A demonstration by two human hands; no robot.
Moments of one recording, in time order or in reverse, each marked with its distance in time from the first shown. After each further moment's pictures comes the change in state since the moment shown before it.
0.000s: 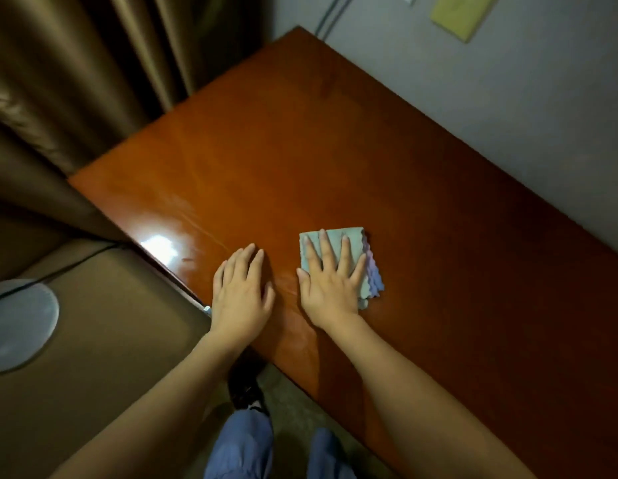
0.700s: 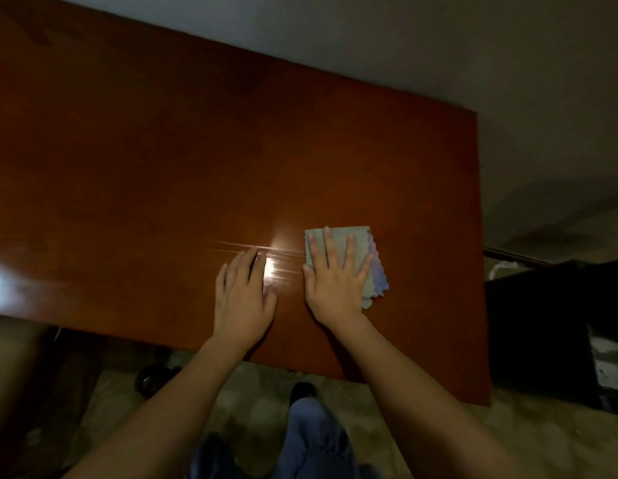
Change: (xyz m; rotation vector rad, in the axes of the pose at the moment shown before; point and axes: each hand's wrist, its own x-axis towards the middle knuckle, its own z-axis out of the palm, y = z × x) left_hand -0.221 0.309 0.183 0.112 -0.127 0.512; right_hand -0.307 0.334 0.093 0.157 0.293 0.500
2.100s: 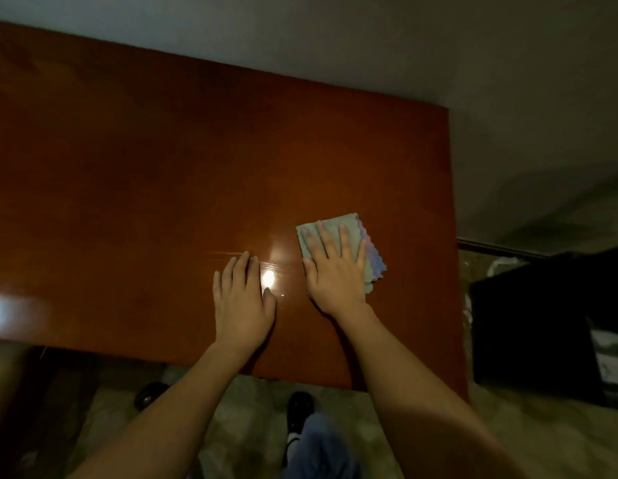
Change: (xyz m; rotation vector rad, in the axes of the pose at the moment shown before) left_hand 0.005 0.052 0.013 -0.010 -0.014 -0.102; right_hand 0.017 0.054 -0.015 0.086 -0.053 -0.073
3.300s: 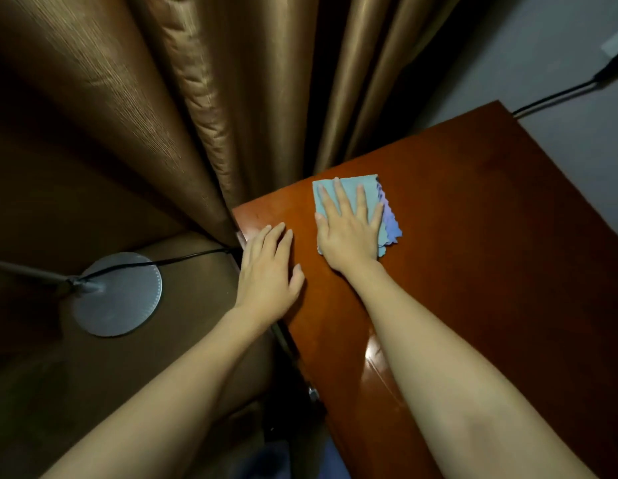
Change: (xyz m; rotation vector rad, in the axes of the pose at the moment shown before) left_hand 0.072 -0.628 -0.239 -0.145 0.362 -0.645; right_hand 0.241 -0.760 0.141 -0.230 -0.214 -0.811
